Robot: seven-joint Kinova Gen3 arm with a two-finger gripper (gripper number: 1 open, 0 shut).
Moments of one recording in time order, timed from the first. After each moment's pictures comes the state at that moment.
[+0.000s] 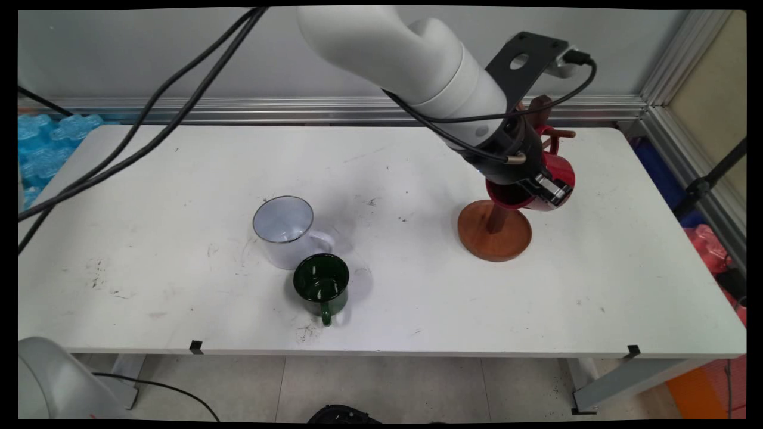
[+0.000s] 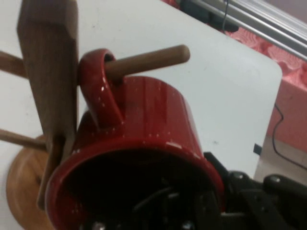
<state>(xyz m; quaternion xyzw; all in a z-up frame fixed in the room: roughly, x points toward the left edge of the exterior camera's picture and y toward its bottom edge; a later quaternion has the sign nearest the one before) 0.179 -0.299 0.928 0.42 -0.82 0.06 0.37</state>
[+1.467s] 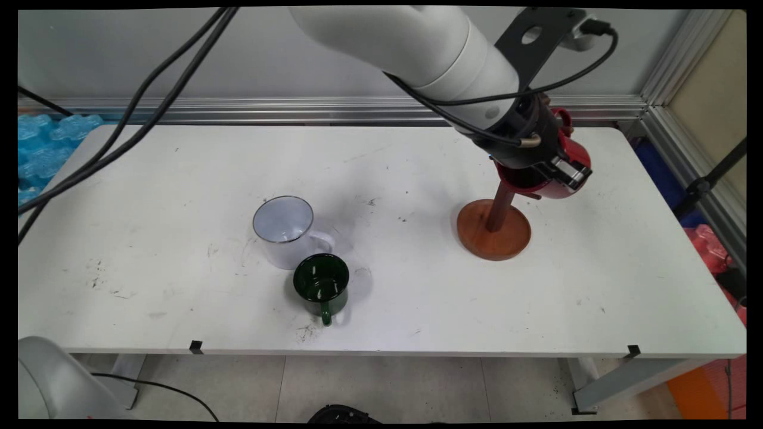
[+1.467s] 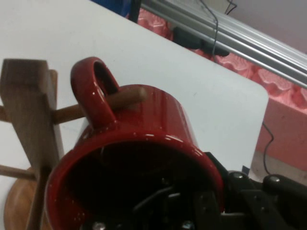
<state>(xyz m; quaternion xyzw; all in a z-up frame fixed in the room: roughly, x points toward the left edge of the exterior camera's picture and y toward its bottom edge) 0.174 -0.290 0.956 0.41 -0.82 0.08 0.40</state>
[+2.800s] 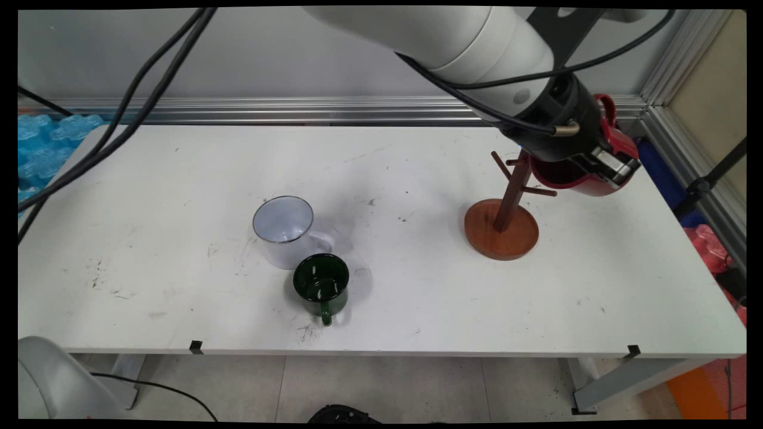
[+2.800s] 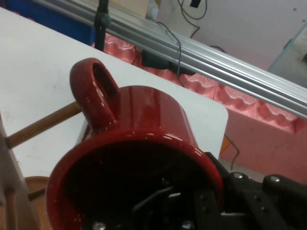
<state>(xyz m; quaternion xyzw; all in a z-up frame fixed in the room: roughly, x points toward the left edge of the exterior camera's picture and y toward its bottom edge) 0.157 -0.272 0.986 0.38 -0.82 0.07 0.43</state>
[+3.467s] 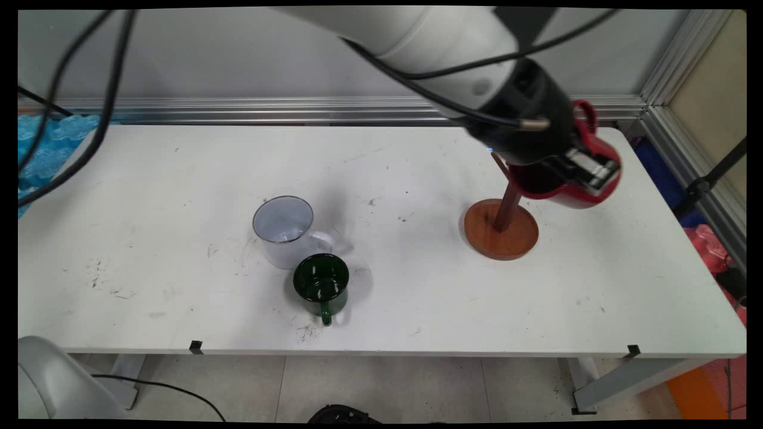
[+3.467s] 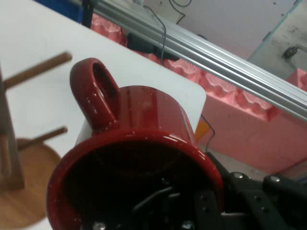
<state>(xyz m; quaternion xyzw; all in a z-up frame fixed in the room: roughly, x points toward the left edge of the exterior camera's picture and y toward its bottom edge) 0.193 -0.238 1.002 0.40 -0.81 0.03 0.43</state>
